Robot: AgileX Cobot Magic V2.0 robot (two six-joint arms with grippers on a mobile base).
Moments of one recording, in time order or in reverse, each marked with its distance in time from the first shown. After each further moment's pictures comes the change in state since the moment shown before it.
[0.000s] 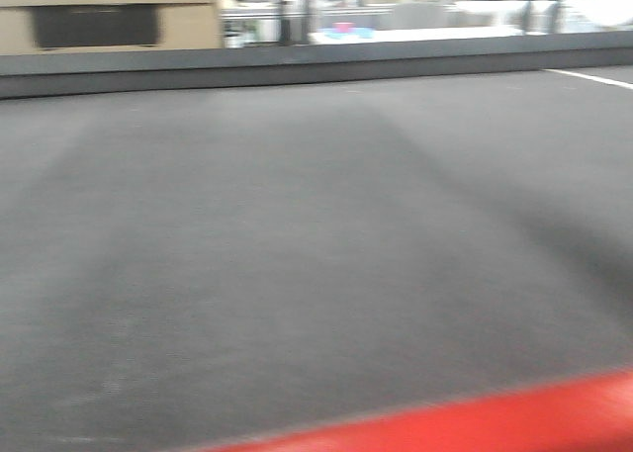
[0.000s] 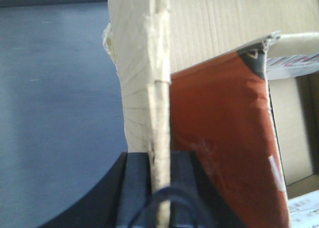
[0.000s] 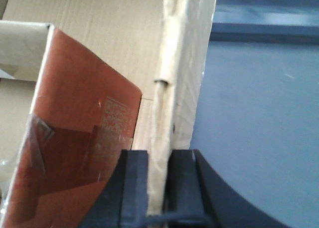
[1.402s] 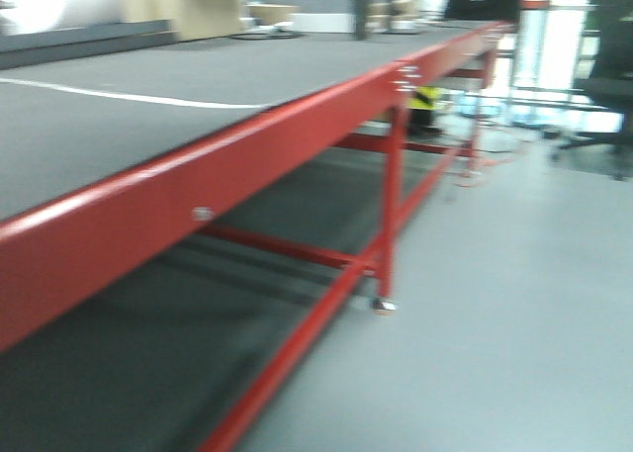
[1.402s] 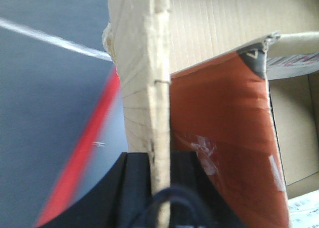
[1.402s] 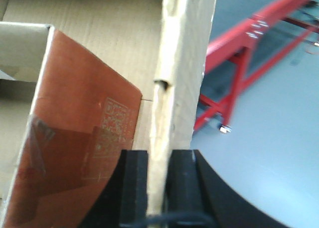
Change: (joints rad) left arm 0.000 0.000 0.000 0.000 -0.004 0.000; right arm 0.000 0.000 0.000 0.000 -0.004 -0.002
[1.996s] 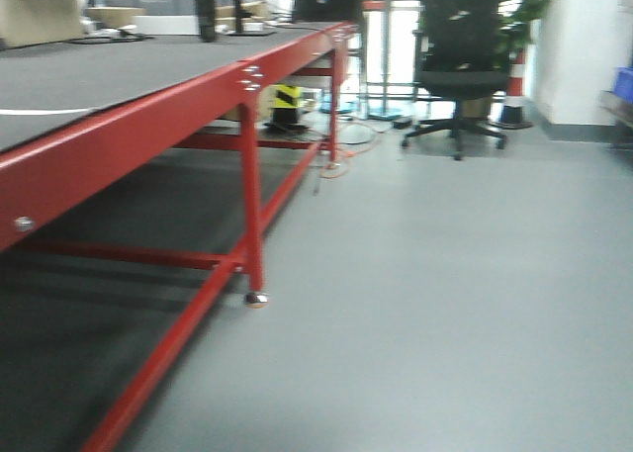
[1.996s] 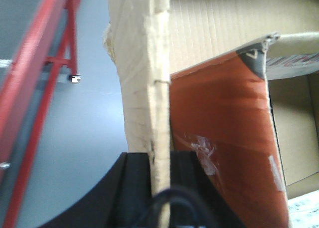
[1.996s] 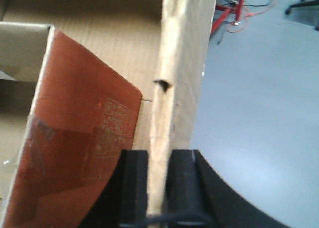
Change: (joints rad) left arm 0.000 0.000 0.000 0.000 0.000 -0.002; right arm 0.000 0.000 0.000 0.000 0.000 0.000
